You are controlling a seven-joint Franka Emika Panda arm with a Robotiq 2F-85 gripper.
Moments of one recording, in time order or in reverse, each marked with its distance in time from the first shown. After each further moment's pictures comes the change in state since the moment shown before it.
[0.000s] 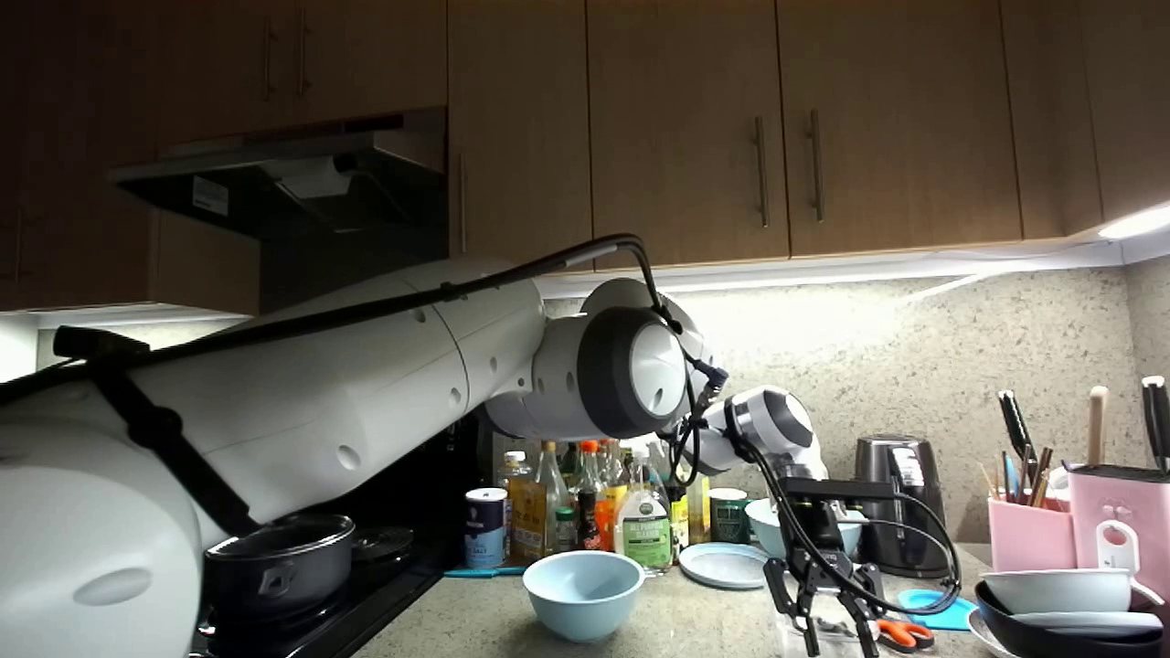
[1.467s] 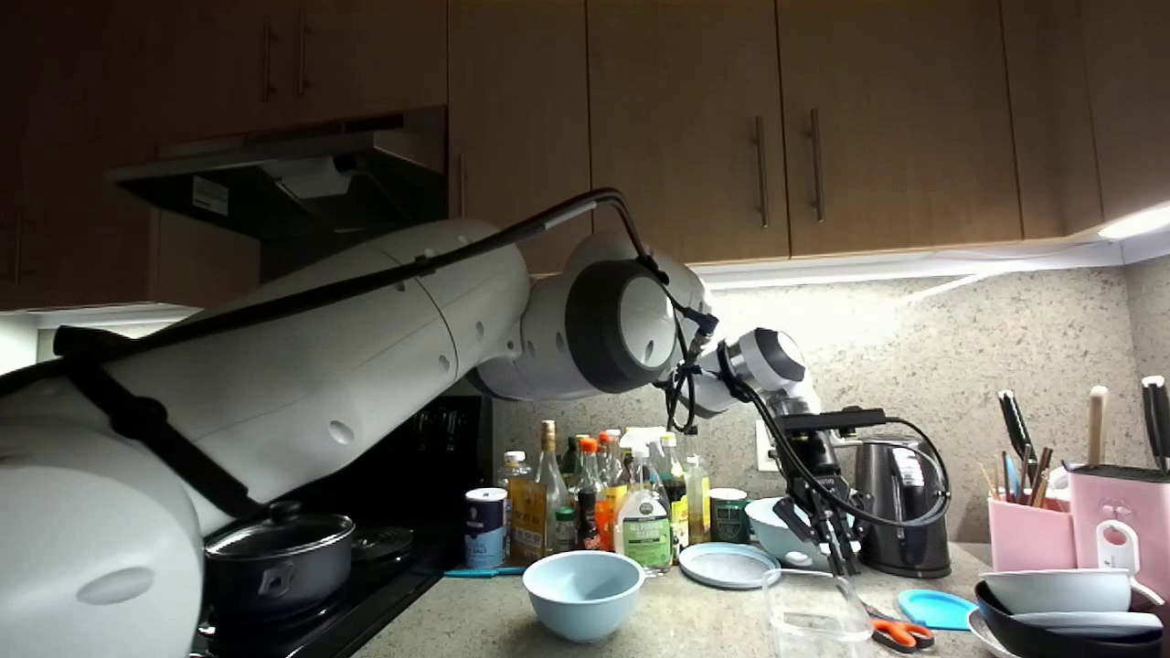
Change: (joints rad) arm 0.005 -0.119 -0.001 0.014 -0.002 0.052 0.020
